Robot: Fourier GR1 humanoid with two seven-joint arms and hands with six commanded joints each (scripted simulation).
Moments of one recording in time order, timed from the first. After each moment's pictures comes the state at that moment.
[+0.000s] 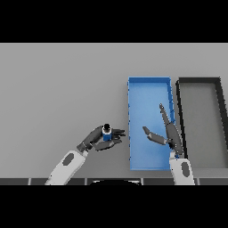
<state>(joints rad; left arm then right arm) -0.16 0.16 -0.58 -1.47 0.08 -0.12 -0.22 0.08 -0.14 0.12 -1.69 0.20 0.06 -0.03</state>
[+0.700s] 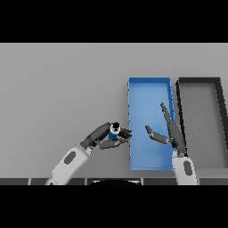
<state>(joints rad) -0.23 0.13 -0.57 -1.61 0.07 -0.17 -0.07 0.06 -0.18 0.11 -1.68 0.21 0.07 -0.05</state>
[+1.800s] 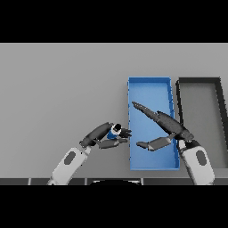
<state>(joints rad) -0.21 0.10 -0.52 -1.61 -0.01 -0.24 -0.05 -0.22 -0.41 0.19 -1.98 -0.23 0.49 0.12</state>
